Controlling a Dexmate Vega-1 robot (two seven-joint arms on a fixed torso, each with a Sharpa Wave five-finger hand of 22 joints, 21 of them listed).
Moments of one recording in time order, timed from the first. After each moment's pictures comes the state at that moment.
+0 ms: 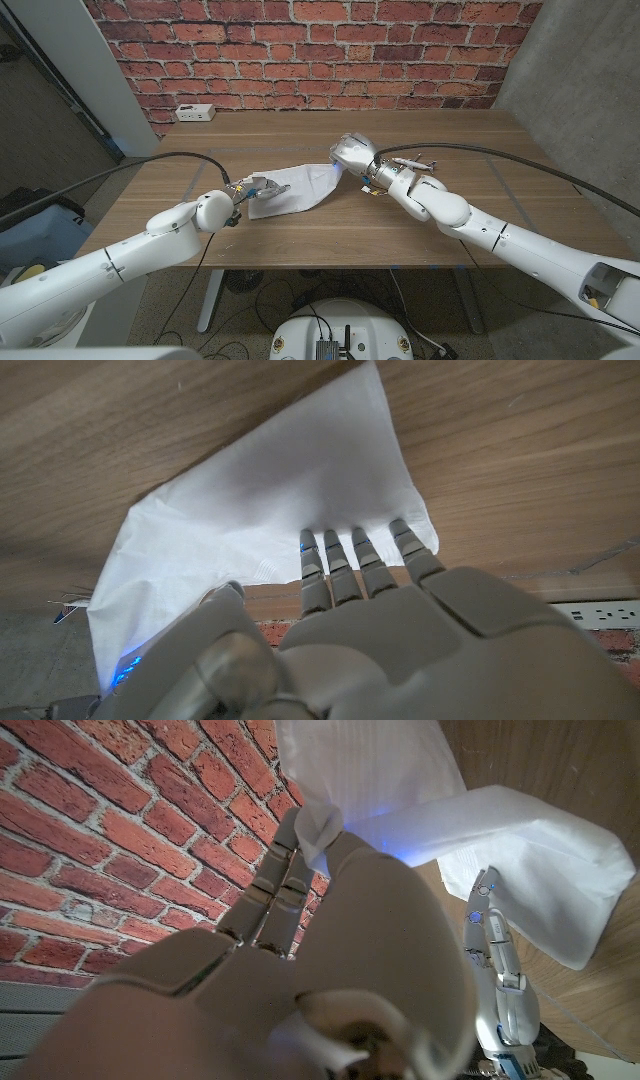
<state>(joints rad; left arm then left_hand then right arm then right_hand) 0.92 1.05 0.64 -2.05 0.25 0.61 -0.09 0.23 0.10 0.20 0.15 0.22 0.36 -0.02 0.22 0.18 0.31 -0.02 0.23 0.19 0.19 -0.02 0.19 0.17 0.20 0.14 0.24 0.19 -0.61 -0.73 -0.92 -1.76 -1.28 -0.06 -0.19 1.53 0.16 0.31 -0.16 0.19 1.02 -0.09 0.34 0.23 0.82 -0.16 0.30 0.25 0.85 -0.08 0.56 0.48 0.58 -0.06 0.78 0.41</state>
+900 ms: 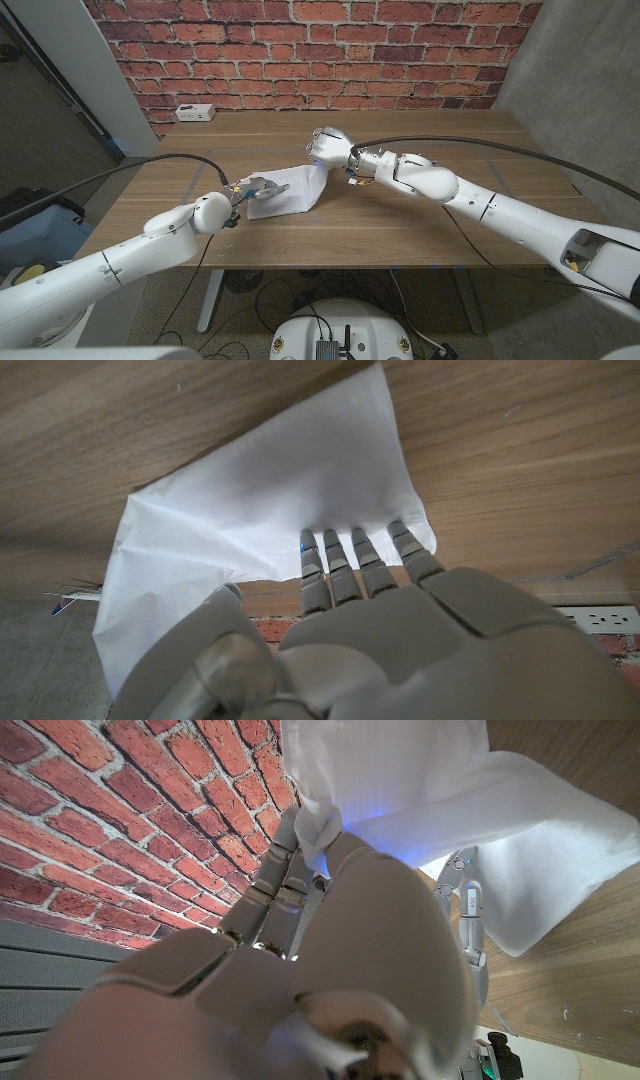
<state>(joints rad) 0.94 1.06 0.63 -2.04 0.22 0.60 -0.06 0.22 0.08 0.18 0.14 0.22 0.36 -0.02 0.20 0.18 0.31 -0.02 0.23 0.19 0.20 -0.02 0.19 0.17 0.20 0.13 0.24 0.19 -0.43 -0.68 -1.00 -1.71 -1.44 0.14 -0.19 1.54 0.16 0.30 -0.16 0.20 1.02 -0.09 0.33 0.23 0.83 -0.16 0.29 0.26 0.86 -0.08 0.55 0.50 0.55 -0.05 0.85 0.42</state>
